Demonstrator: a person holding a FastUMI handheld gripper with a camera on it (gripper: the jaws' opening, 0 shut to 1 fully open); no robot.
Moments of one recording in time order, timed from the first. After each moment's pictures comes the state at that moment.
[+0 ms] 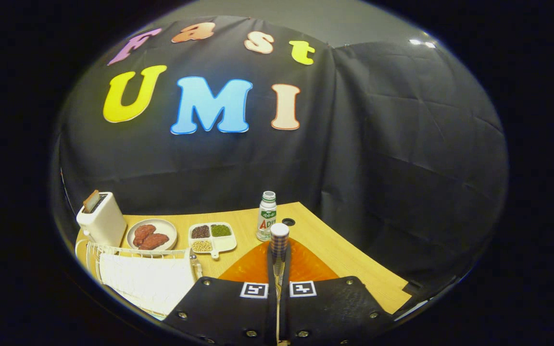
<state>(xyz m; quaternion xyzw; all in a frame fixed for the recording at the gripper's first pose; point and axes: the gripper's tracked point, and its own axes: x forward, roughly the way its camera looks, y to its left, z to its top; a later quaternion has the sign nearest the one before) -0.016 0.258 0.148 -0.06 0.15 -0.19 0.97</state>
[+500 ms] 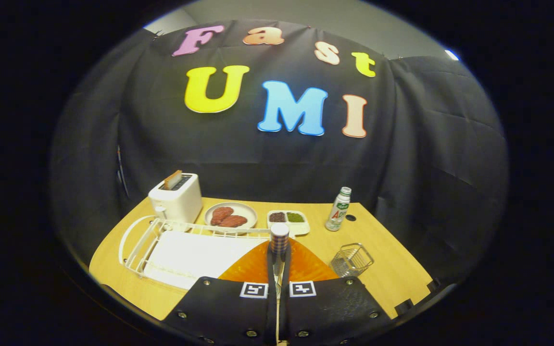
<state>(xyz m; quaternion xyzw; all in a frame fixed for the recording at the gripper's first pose) -0.089 0.431 0.121 -0.09 0.17 -0.01 0.98</state>
